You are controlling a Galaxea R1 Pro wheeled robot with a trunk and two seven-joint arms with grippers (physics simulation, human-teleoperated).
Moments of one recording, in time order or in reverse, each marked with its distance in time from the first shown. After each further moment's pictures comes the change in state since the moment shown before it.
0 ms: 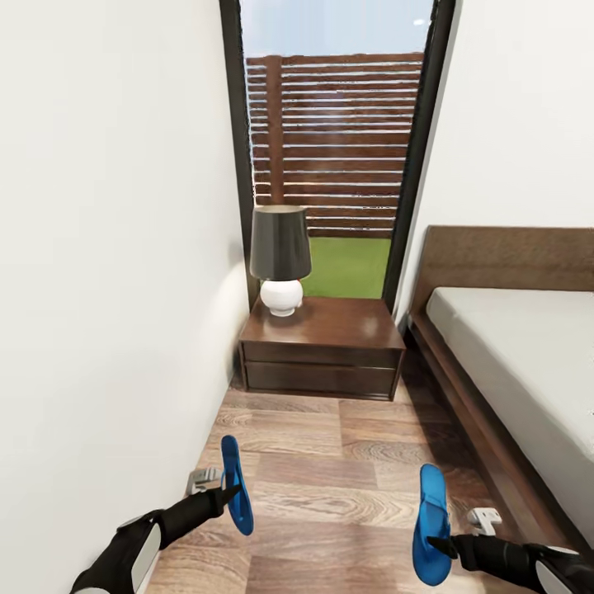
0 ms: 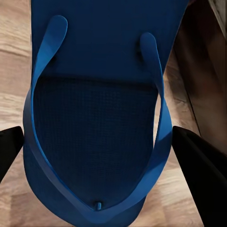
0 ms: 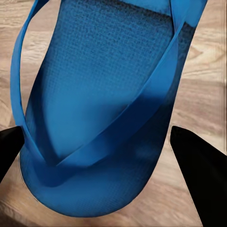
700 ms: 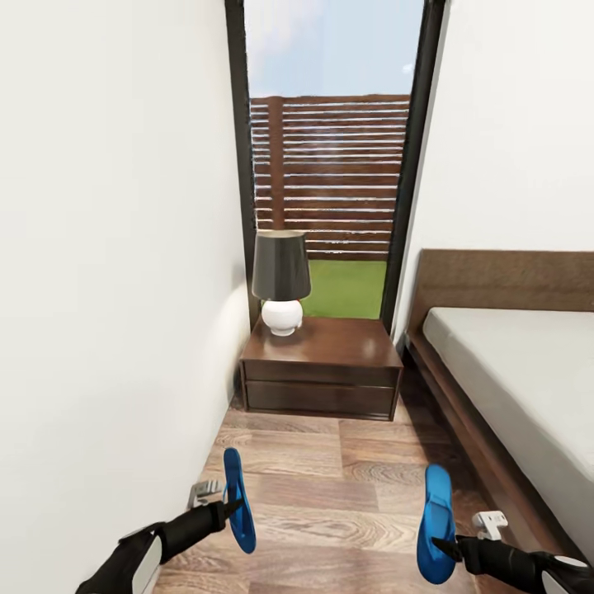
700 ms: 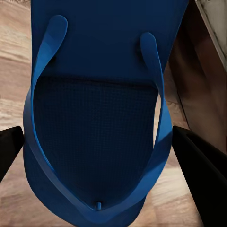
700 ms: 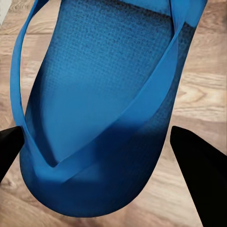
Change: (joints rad) left arm 0.000 0.003 -0.001 0.081 -0.001 -0.010 0.001; right arm 0.000 0.008 0.003 0.064 0.000 -0.116 0.003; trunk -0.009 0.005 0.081
